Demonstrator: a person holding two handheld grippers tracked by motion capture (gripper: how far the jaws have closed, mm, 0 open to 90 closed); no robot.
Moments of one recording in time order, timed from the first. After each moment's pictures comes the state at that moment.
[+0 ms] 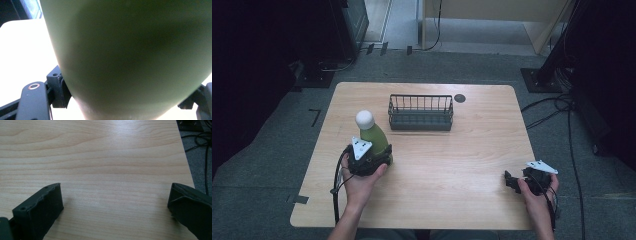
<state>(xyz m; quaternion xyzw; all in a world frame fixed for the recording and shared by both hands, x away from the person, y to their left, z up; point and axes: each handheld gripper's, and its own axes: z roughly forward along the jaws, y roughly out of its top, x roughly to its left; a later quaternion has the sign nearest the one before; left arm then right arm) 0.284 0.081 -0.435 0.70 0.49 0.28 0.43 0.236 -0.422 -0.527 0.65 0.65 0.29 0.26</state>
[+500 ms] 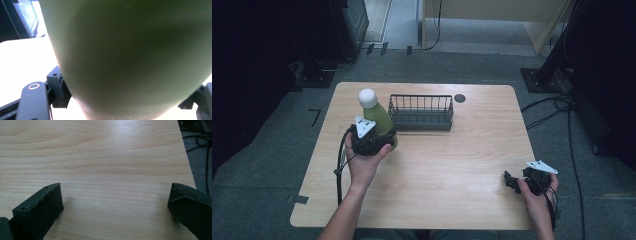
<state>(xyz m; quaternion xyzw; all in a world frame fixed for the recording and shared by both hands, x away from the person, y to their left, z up) 0.324 0.068 -0.399 0.69 0.48 0.28 0.46 0.236 -0.421 -0.527 0.65 0.66 0.29 0.26</state>
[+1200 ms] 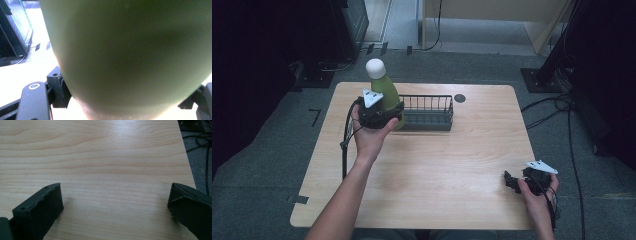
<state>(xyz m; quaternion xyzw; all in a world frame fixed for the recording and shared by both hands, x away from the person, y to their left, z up) 0.376 0.046 -0.355 0.69 0.47 0.28 0.47 0.236 -0.421 -0.527 0.65 0.66 0.29 0.26</state>
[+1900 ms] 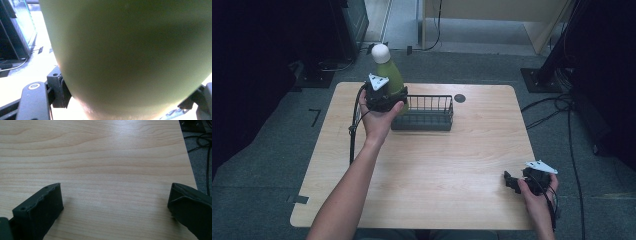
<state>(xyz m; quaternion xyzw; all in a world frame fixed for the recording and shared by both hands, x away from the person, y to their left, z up) 0.426 0.032 -0.355 0.67 0.48 0.29 0.48 0.236 -0.421 -0.527 0.64 0.66 0.29 0.26</state>
